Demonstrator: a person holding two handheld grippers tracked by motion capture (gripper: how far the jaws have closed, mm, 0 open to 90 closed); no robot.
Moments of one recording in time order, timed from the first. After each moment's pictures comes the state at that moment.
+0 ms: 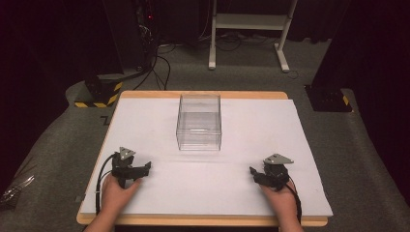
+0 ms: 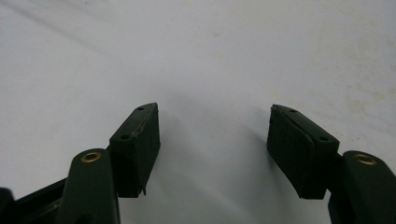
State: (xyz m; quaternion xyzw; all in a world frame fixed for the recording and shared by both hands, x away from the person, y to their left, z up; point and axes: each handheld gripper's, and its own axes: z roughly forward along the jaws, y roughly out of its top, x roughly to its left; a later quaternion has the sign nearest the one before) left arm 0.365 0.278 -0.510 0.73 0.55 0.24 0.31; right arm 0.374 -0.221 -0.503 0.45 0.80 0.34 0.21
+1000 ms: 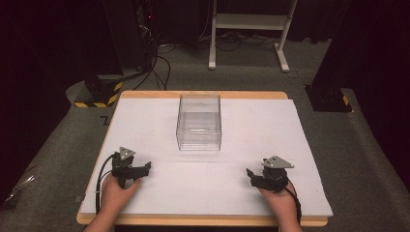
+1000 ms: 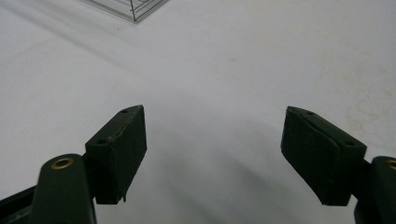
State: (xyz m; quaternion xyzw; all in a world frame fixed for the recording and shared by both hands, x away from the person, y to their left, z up) left arm 0.366 0.278 -0.509 0.73 0.55 0.24 0.31; right arm 0.358 -0.212 -0.491 0.43 0.79 0.36 0.23
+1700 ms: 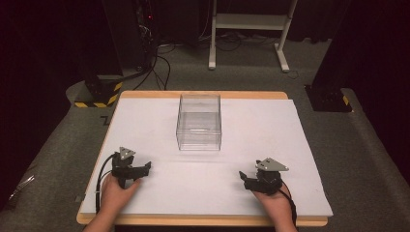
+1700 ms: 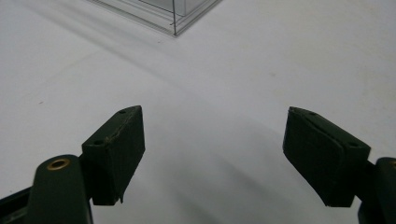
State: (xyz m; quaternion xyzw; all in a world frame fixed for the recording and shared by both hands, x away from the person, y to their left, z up) left arm 0.366 0.278 -0.509 0.73 0.55 0.24 0.31; right arm 0.349 -0.192 -0.489 0.41 0.80 0.39 0.22
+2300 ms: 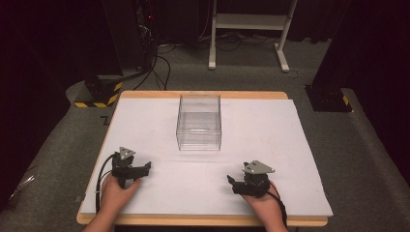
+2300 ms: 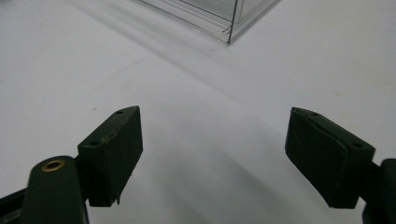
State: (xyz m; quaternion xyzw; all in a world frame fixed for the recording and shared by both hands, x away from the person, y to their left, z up) left arm 0.366 0.278 -0.510 0.73 0.55 0.24 0.31; right arm 0.343 -0.158 -0.492 0.38 0.81 0.40 0.20
